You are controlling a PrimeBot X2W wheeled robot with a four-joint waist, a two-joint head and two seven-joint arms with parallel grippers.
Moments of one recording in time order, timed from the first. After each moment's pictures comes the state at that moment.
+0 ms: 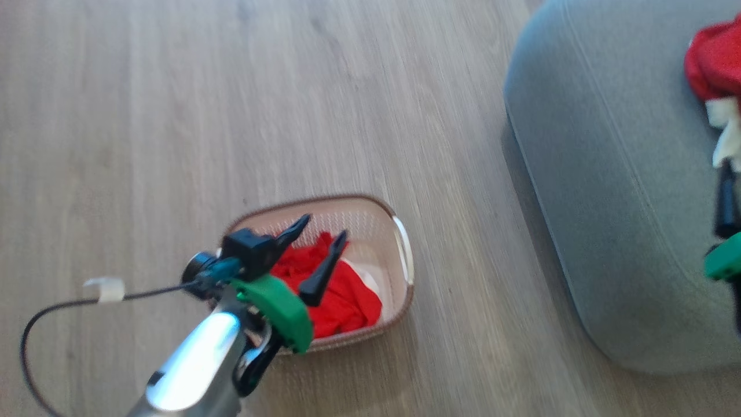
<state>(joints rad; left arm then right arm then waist) -0.42 0.18 -0.64 0.49 -0.53 -0.13 -0.25 -0.39 -0.38 -0.13 0.64 0.38 0.13 -0.26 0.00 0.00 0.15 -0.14</state>
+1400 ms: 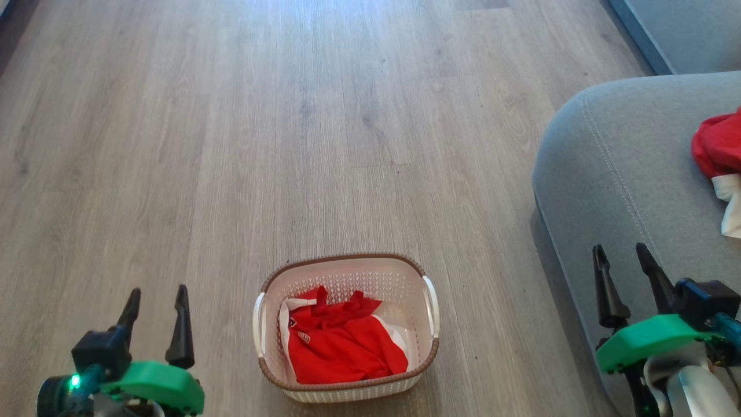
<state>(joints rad) 0.03 0.06 0.10 0.24 -0.13 -0.08 -0.25 -0.07 -0.15 -0.04 0.35 0.27 0.13 -0.26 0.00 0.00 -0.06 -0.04</state>
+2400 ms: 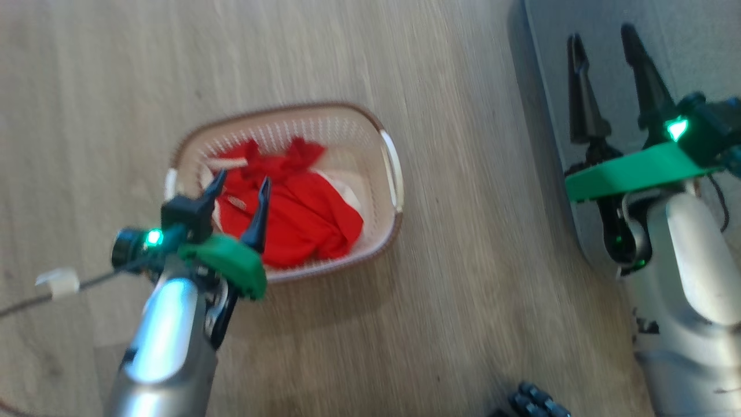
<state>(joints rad) -0.41 0.04 -0.14 0.56 -0.11 -0.12 -0.25 -0.52 -0.12 0.07 0.25 0.27 0.13 -0.26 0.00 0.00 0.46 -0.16</state>
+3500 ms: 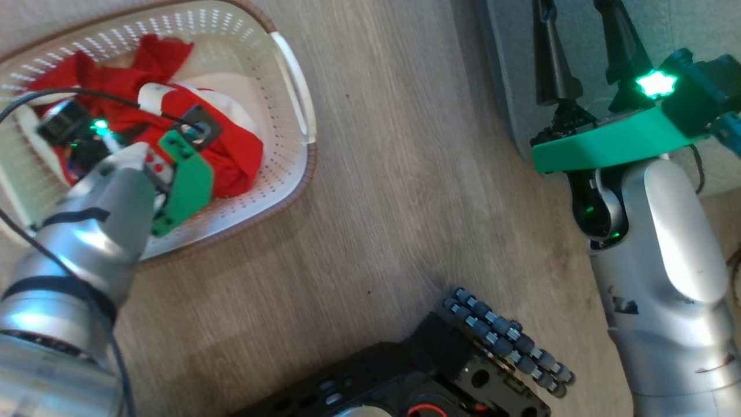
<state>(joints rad) -1.05 0.18 -0.63 1.29 0.22 -0.13 0.04 -0.61 -0.06 0.15 0.18 0.32 0.13 -0.26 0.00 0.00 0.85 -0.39</state>
